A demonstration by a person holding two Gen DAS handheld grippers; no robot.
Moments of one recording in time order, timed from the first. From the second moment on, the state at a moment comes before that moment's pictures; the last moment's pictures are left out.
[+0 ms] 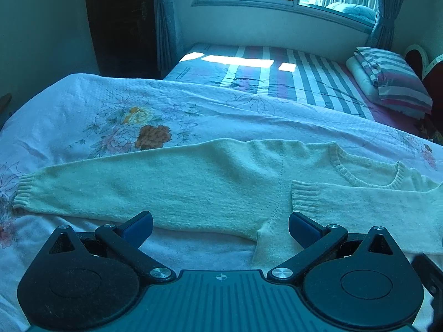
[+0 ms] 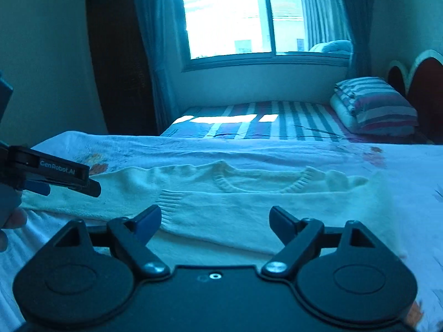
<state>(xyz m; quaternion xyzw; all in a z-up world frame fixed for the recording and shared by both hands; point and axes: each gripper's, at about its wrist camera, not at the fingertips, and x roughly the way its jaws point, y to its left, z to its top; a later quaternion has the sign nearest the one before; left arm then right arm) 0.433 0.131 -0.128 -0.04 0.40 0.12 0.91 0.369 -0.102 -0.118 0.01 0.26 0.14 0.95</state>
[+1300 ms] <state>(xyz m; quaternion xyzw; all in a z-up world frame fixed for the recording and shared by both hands) 0.543 -0.096 -0.145 -0.02 0.39 -0.08 0.92 0.374 -0.236 -0.105 0.04 0.20 0.05 0.98</state>
